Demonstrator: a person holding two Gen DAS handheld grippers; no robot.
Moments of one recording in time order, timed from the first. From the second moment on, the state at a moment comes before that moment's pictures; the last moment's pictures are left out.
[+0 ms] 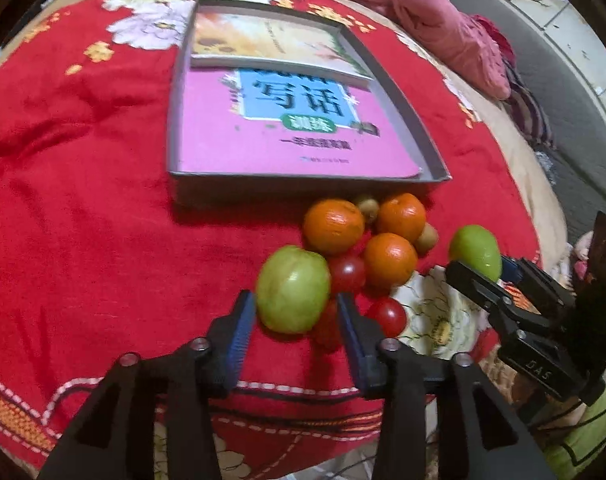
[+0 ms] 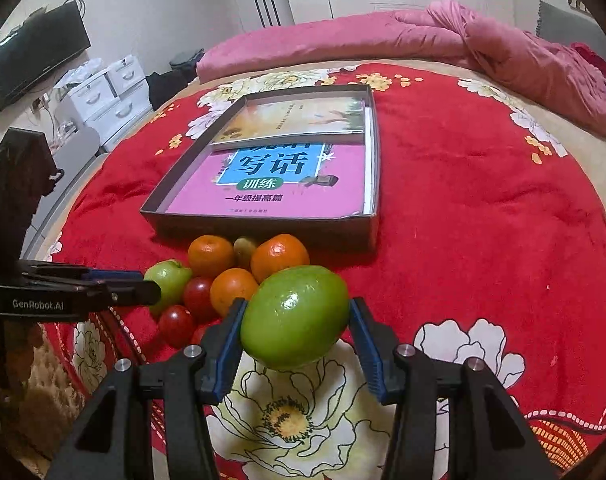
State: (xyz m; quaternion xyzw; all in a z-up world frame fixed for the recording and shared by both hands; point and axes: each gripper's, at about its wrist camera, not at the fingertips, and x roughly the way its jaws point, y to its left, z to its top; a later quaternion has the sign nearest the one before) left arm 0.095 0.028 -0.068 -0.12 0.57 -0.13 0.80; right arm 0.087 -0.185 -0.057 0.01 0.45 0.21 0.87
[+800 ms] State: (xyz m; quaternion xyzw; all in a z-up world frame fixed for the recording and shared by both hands) left arm 0.117 0.042 -0.026 -0.13 0.53 -0.13 0.83; right arm 0.109 -0.183 -0.004 0.00 0.38 0.21 0.90
